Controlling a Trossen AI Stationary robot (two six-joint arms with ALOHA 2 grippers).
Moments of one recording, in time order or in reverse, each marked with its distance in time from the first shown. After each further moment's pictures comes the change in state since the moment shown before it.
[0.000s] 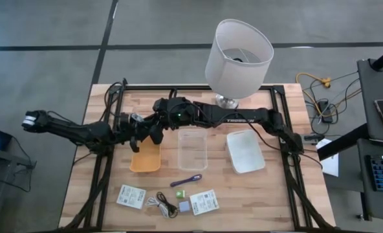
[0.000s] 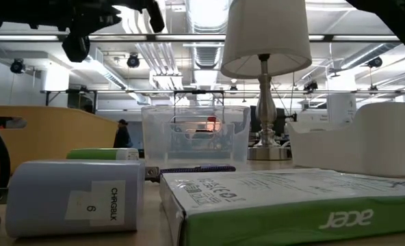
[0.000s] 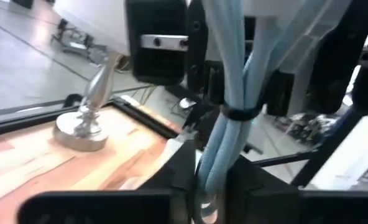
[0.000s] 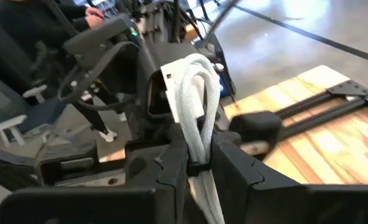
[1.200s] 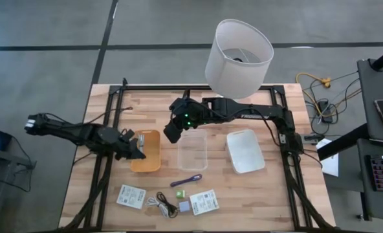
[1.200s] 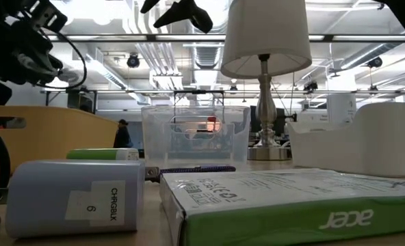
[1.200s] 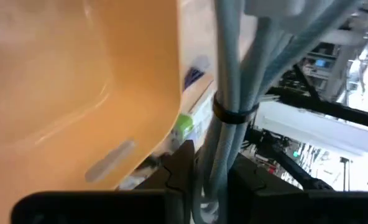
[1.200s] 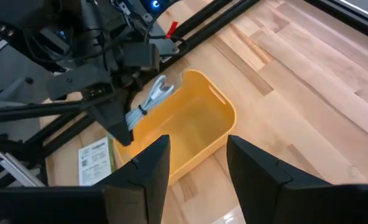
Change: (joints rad) left arm 0.000 -0.098 -0.013 -0.757 0.598 -1.245; right arm 0.004 -0.128 -0.001 -0.562 0.102 0.187
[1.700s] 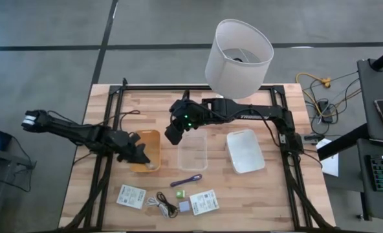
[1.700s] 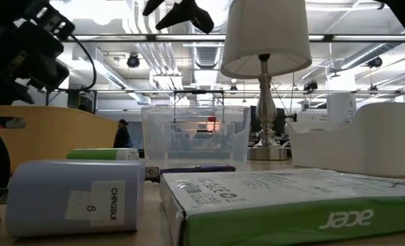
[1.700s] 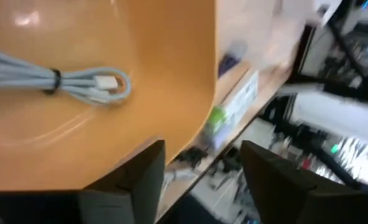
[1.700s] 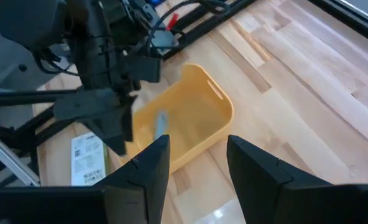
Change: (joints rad) left arm 0.000 0.132 0.032 0.048 0.085 0.060; right arm 0.006 0.002 0.000 -0.038 -0.004 -0.045
